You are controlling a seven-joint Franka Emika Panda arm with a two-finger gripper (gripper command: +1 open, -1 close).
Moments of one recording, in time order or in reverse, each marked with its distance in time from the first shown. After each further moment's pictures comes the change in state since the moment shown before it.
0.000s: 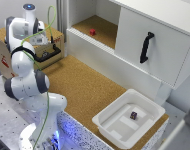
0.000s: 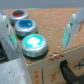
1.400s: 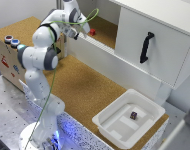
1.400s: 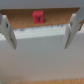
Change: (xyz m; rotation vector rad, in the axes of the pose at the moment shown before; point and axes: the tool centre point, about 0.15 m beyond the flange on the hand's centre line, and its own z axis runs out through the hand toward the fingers) arm -0.071 0.315 0.003 -0.284 0.208 1.186
